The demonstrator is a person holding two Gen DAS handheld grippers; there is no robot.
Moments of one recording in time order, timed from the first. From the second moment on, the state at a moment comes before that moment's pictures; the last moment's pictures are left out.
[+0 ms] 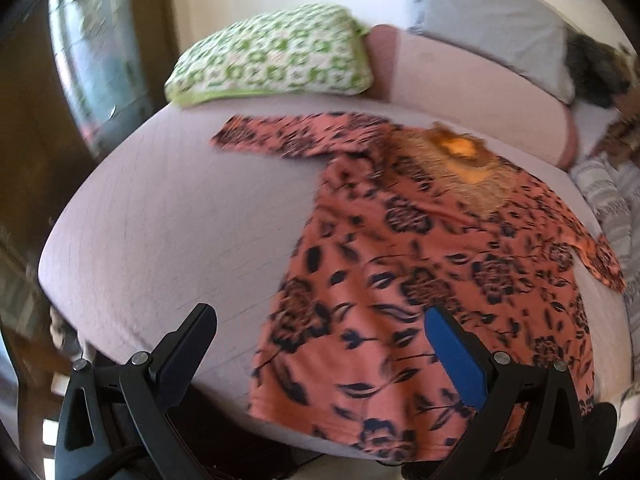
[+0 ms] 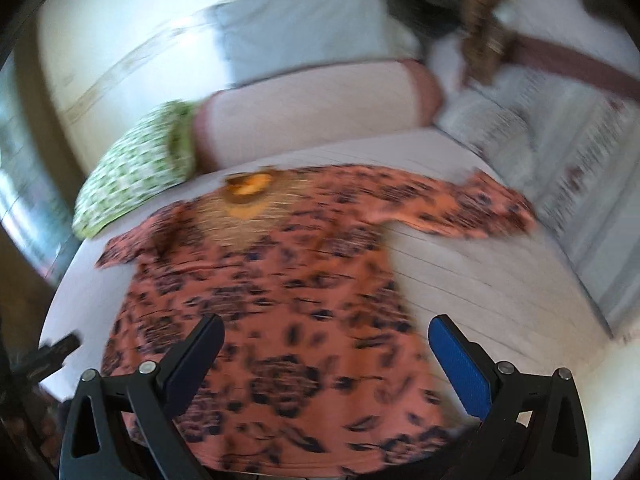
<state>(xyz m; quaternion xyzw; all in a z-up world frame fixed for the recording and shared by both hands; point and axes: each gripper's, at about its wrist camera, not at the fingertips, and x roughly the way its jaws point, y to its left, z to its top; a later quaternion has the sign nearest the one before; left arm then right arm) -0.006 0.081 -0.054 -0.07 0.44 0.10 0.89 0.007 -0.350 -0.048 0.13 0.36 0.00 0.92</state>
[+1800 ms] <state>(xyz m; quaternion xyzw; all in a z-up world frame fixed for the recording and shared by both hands) 0.034 0.091 -0.100 -0.04 0.46 0.11 0.88 0.209 -0.394 0.073 0.18 0.25 0.20 0.93</state>
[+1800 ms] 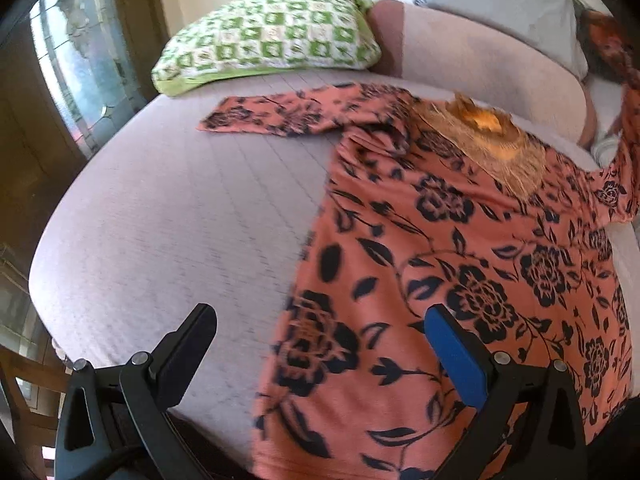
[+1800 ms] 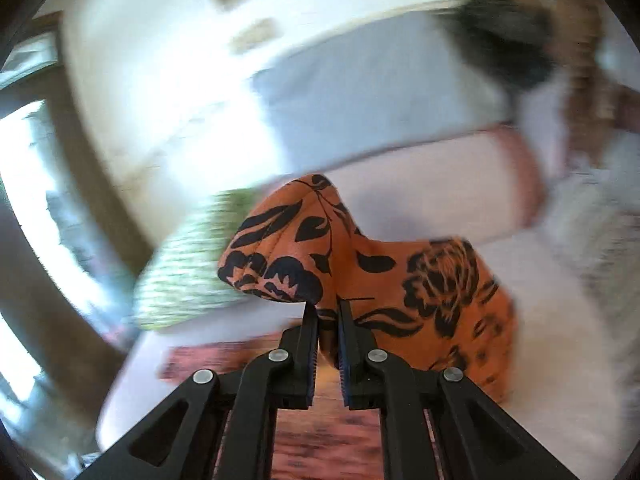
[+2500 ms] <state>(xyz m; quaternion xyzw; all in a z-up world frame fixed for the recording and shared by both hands) 0.196 0.045 -0.094 -0.19 0.48 -0.09 0.85 0.183 -0.425 -0.109 0.27 0.40 0.17 0.86</state>
